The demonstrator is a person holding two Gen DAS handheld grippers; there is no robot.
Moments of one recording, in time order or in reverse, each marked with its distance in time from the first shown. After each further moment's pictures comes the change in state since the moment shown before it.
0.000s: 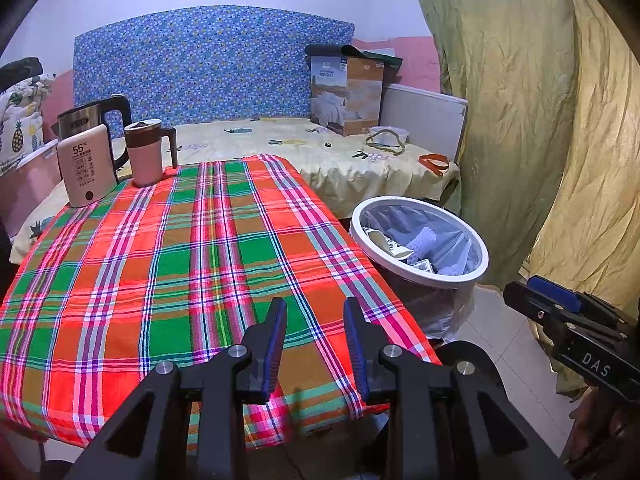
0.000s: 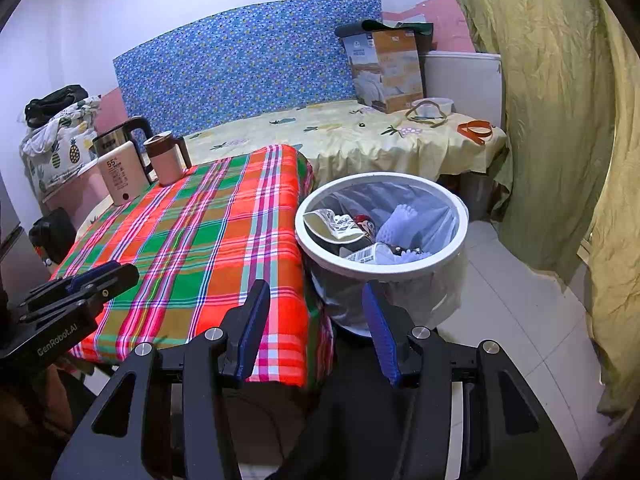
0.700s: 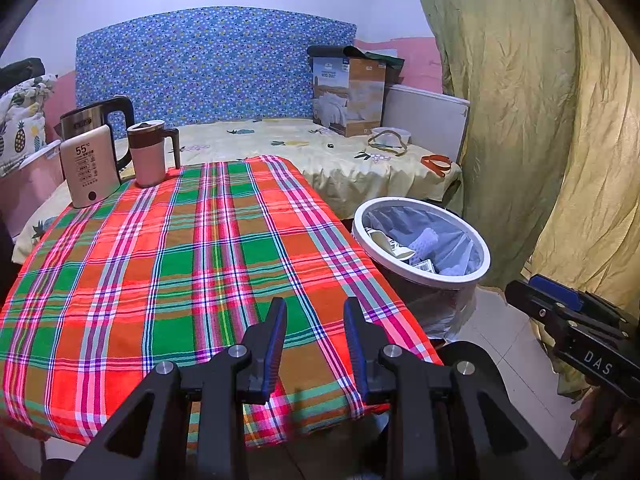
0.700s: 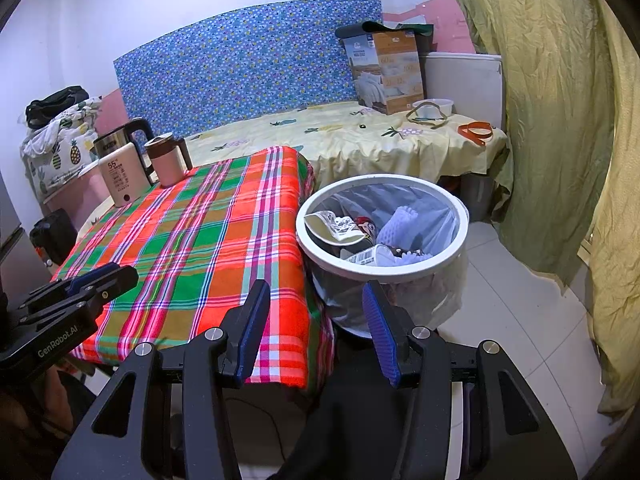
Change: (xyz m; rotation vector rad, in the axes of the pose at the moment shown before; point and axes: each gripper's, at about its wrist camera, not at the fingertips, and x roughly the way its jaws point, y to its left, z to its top) left arm -0.001 0.003 -0.001 -0.001 -0.002 0.007; right arm 0.000 0.002 0.001 0.000 -0.003 0.001
